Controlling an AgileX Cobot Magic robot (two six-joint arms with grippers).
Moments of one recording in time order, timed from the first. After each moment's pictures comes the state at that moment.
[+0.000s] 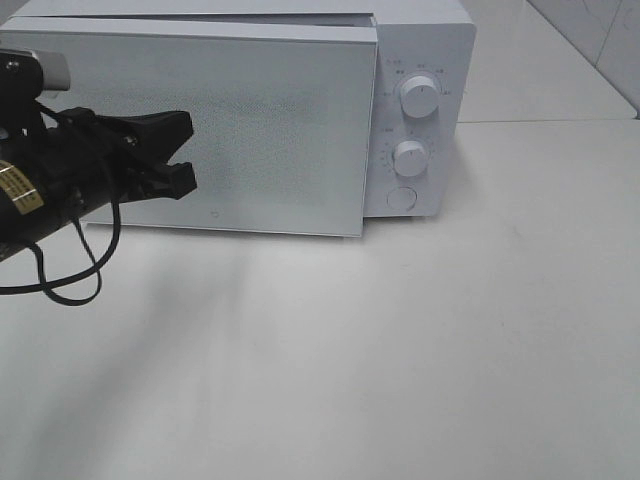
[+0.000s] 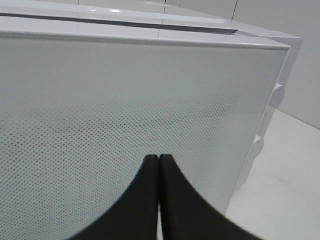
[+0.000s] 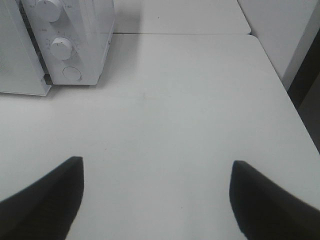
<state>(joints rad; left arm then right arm) -0.44 1.72 -0.54 0.21 -1.02 -0.25 0.05 0.00 -0.50 -0.09 0.96 0.08</state>
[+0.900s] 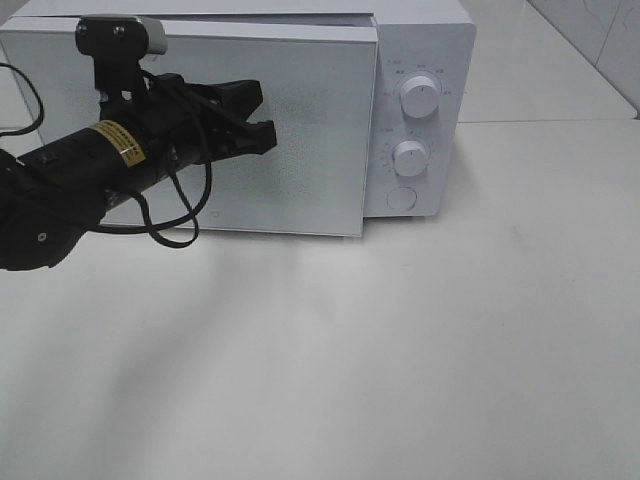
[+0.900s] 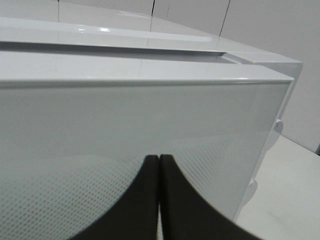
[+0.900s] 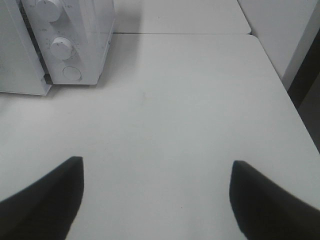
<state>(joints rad) -0.55 1.88 -0.81 0.13 -0.94 -0.25 0.05 0.00 -0.50 -0.09 0.96 0.08</state>
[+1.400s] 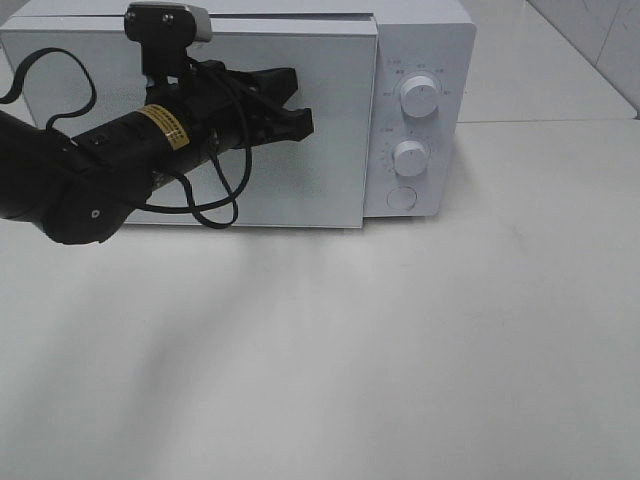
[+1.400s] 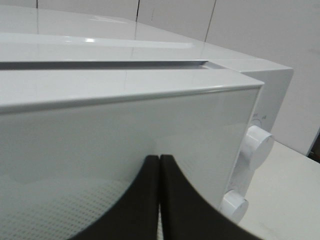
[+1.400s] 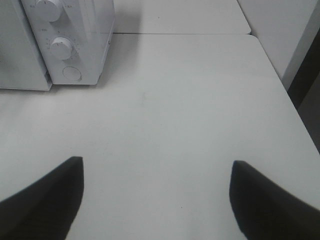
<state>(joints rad) -0.57 1.96 -0.95 0.15 -0.90 -0.25 0.05 0.00 -0.50 -0.09 0.96 0.08</state>
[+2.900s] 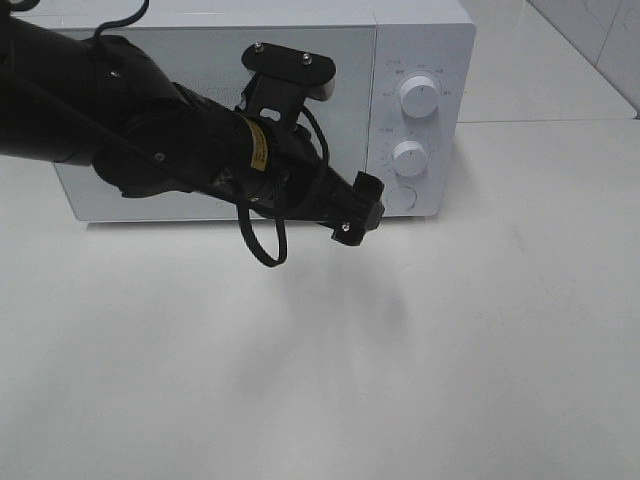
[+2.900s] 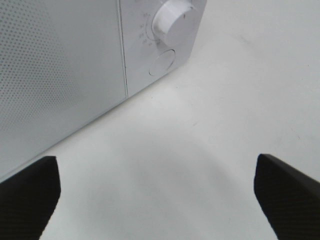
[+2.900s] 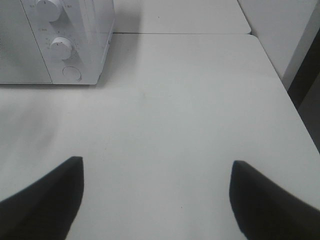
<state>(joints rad) -0.81 1.85 -1.12 0.26 0.12 -0.38 0.05 0.00 -0.50 -0.09 0.96 0.08</state>
